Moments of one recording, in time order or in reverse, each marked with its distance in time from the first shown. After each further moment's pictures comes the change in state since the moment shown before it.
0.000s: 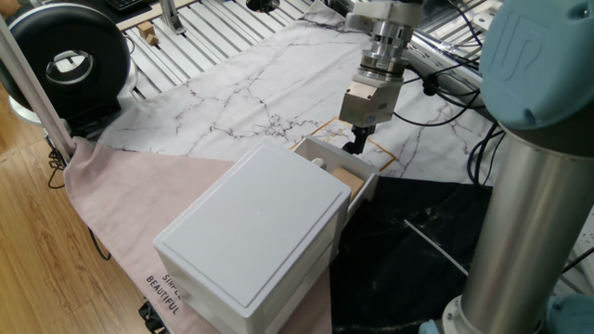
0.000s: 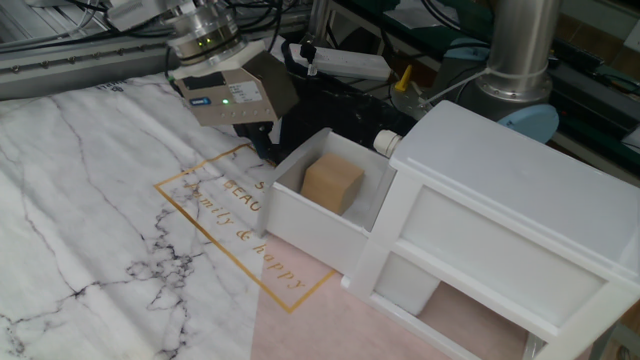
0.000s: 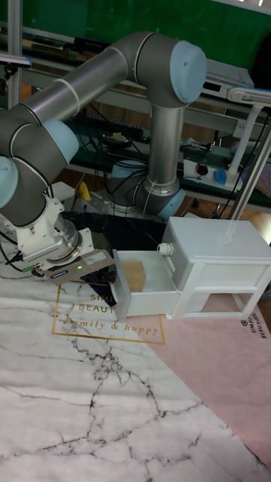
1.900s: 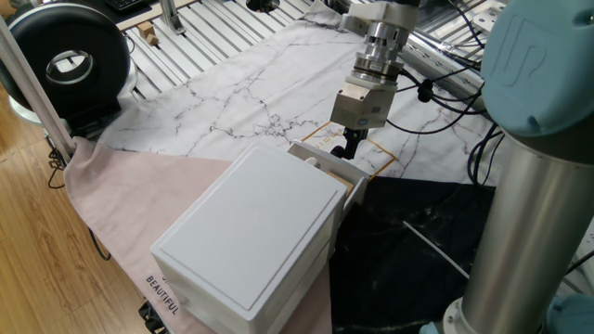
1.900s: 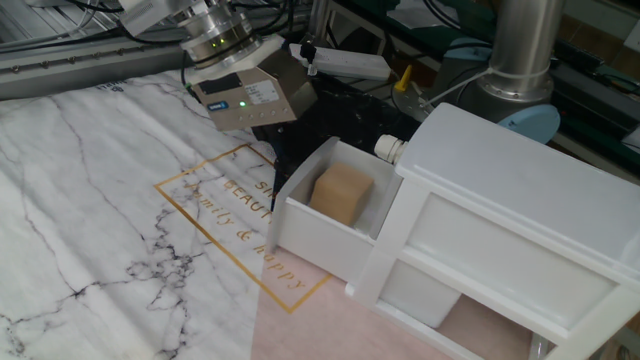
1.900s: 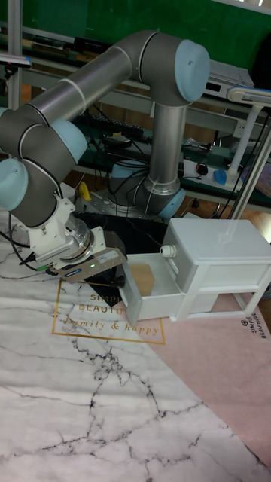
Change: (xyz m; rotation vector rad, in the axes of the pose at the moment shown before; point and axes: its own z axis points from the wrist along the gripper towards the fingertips) arm -0.001 0.033 0.016 -0.051 -0.001 0.025
